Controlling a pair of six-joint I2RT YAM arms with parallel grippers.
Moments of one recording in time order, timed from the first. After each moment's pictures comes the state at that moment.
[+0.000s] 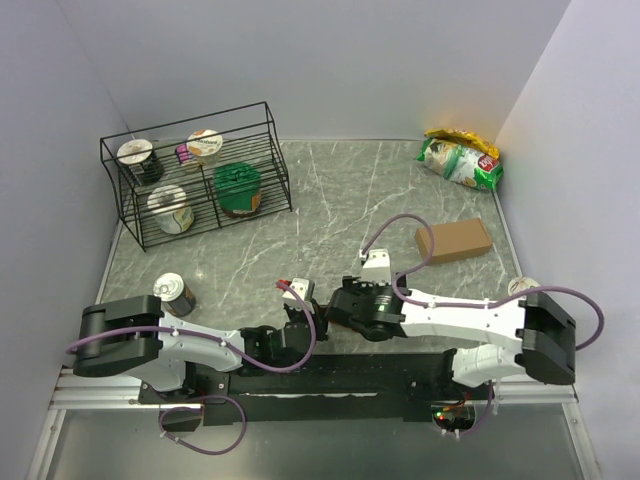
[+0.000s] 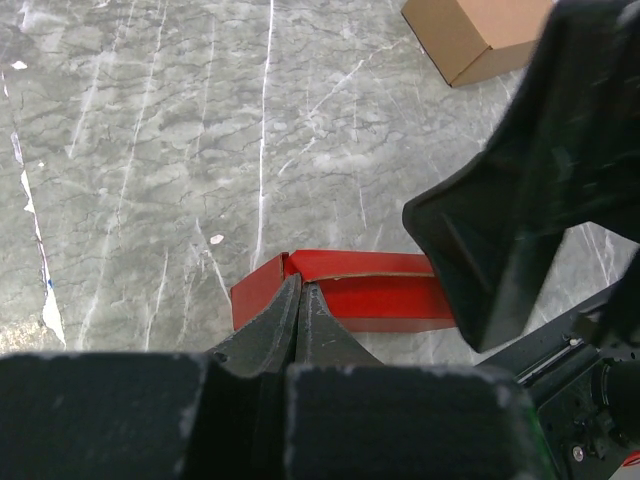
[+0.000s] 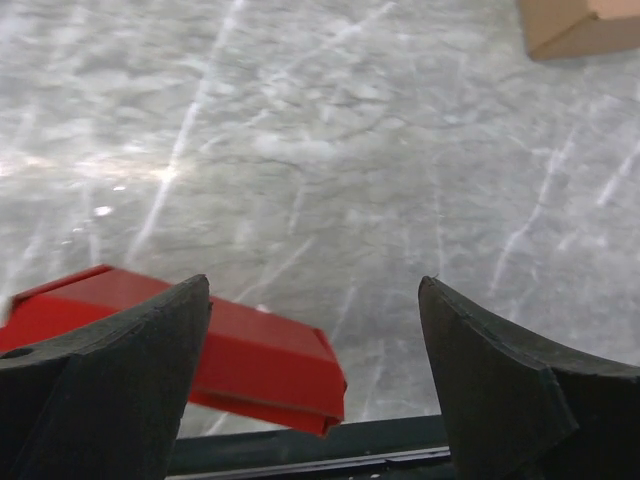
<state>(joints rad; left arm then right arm) -1.44 1.43 0.46 0.52 -0.83 -0.83 1.21 1.27 0.83 -0.89 0.86 1.05</state>
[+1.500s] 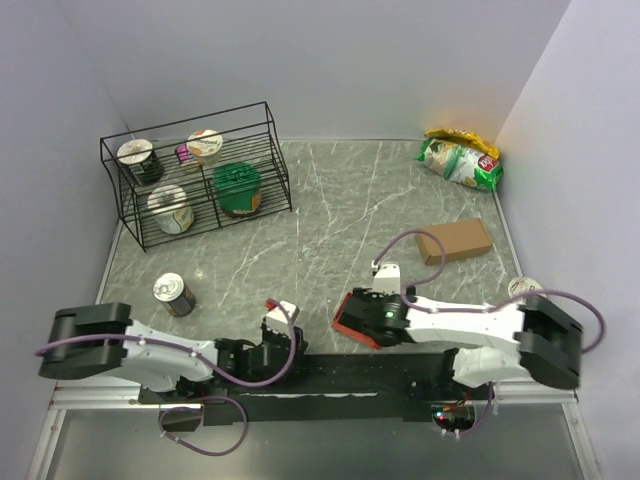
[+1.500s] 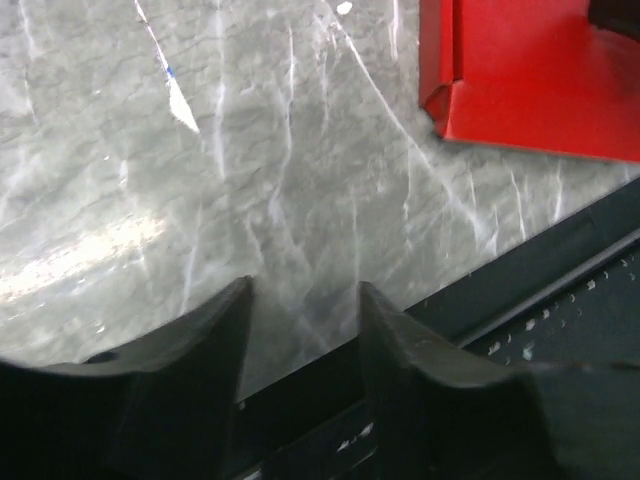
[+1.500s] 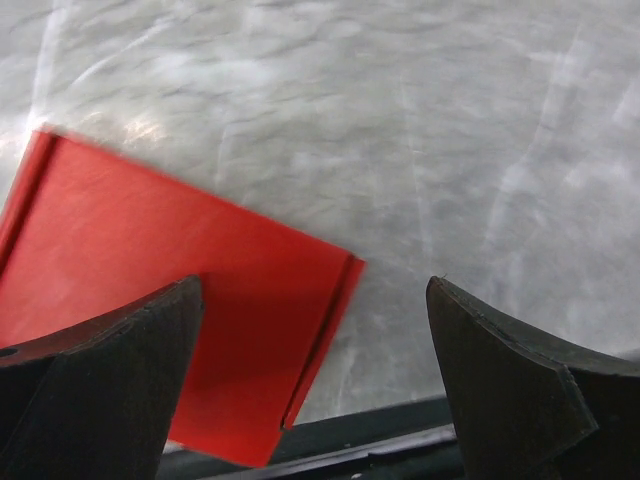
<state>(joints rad) -1.51 1.25 0.30 0.19 -0.72 -0.88 1.18 1.30 0.68 -0.86 0.77 1.15</state>
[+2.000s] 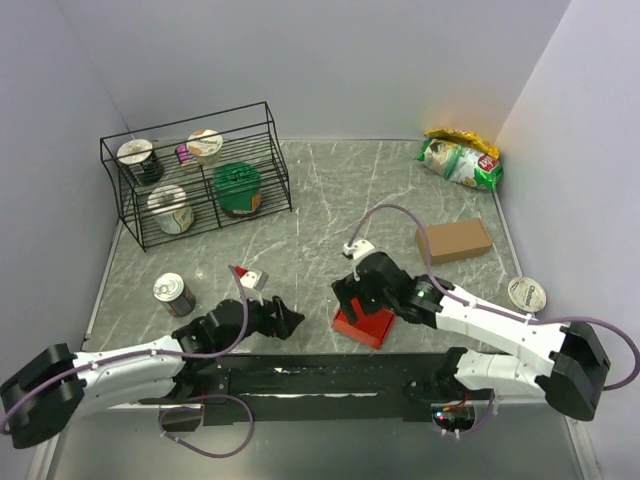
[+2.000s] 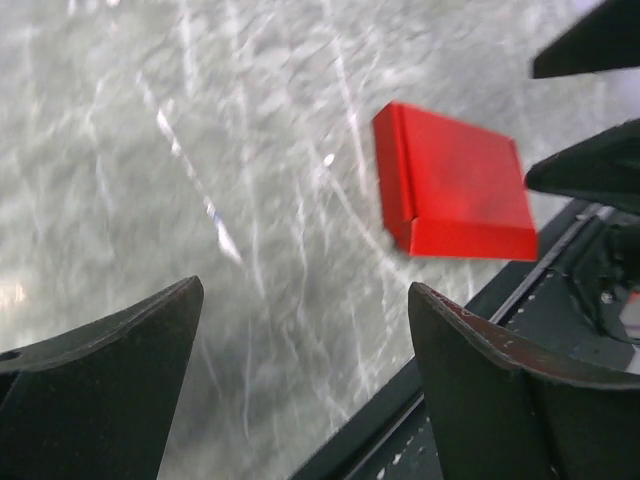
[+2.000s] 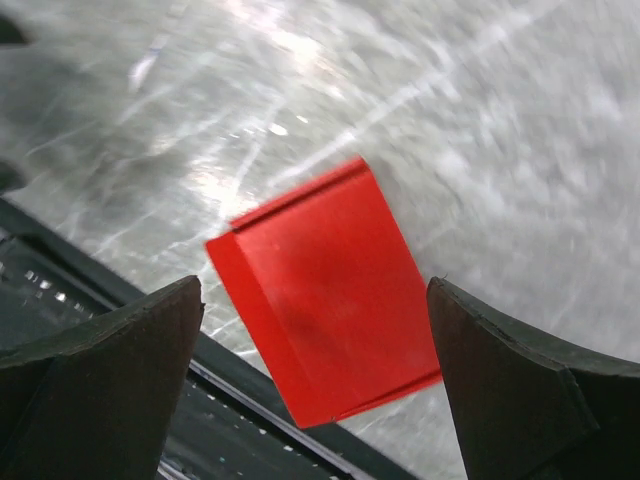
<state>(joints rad) -1.01 0.84 0.10 0.40 -0.19 -0.64 0.93 1.06 0.70 -0.51 0.18 0.33</state>
